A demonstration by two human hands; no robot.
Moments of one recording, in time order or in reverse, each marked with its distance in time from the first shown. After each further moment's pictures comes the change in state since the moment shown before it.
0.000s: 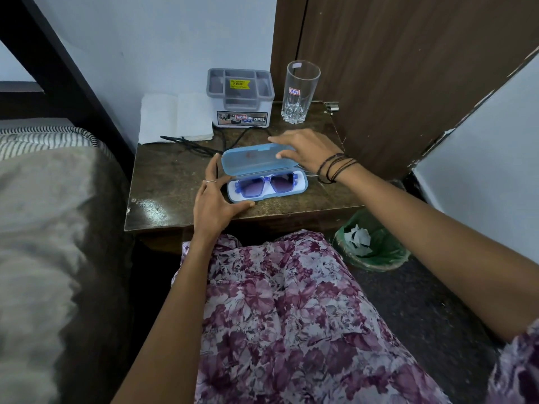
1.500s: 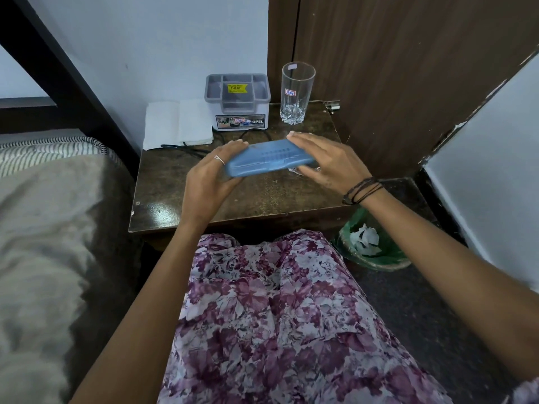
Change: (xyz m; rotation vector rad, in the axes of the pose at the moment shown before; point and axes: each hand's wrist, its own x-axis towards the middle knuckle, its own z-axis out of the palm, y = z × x) left_hand 0.013 0.047 -0.031 0.138 0.115 0.476; right_hand -0.060 0.025 0.015 -0.054 0.468 -0.234
